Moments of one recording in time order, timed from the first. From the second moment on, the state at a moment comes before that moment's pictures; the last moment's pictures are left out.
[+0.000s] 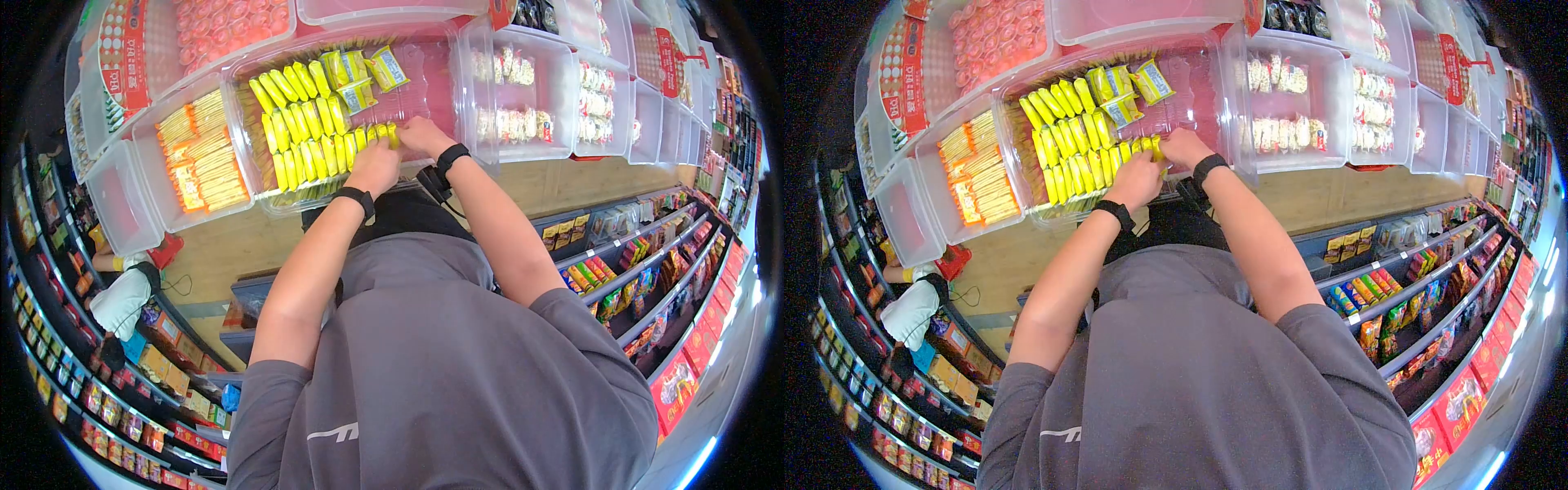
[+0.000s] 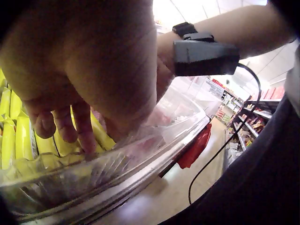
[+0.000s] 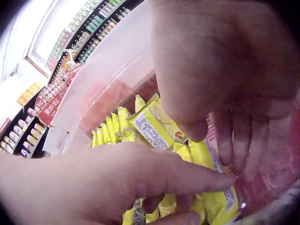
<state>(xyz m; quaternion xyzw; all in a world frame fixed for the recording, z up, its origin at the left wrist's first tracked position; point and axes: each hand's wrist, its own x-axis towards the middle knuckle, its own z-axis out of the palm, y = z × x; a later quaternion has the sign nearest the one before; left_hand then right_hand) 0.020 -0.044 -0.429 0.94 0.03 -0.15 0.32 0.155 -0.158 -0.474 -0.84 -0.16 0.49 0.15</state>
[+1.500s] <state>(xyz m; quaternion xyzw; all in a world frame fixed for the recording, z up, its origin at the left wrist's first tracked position) 0.015 -0.025 -0.422 0.90 0.10 -0.20 0.38 0.181 -0.072 -0.477 -0.87 -0.24 0.33 0.28</state>
